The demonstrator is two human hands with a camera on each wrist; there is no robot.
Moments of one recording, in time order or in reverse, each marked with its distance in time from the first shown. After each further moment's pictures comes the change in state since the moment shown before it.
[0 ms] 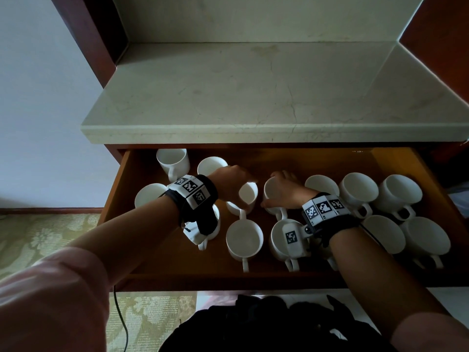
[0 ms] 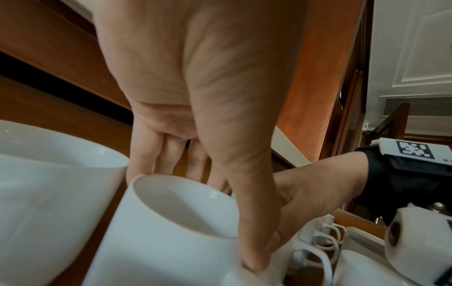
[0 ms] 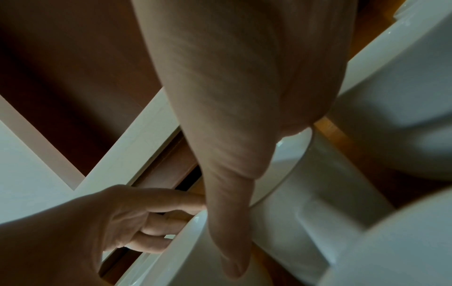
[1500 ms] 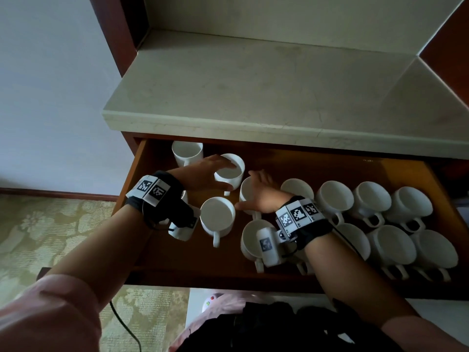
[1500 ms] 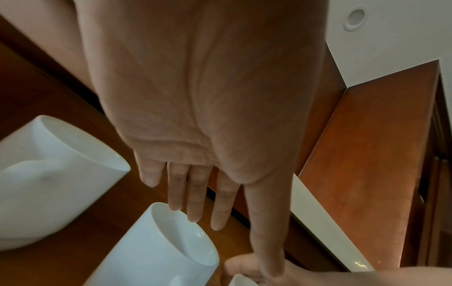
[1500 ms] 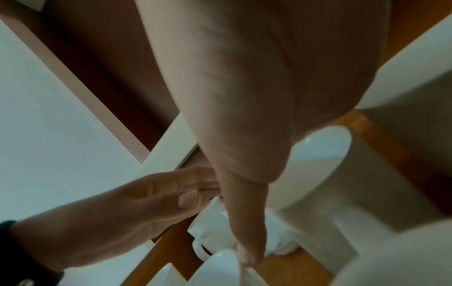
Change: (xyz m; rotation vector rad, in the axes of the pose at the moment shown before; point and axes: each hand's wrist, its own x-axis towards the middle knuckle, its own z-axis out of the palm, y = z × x) left_hand -0.060 -0.082 0.016 -0.433 0.179 -0.114; right_hand 0.001 -0.093 0.020 -0.053 -0.094 -0.068
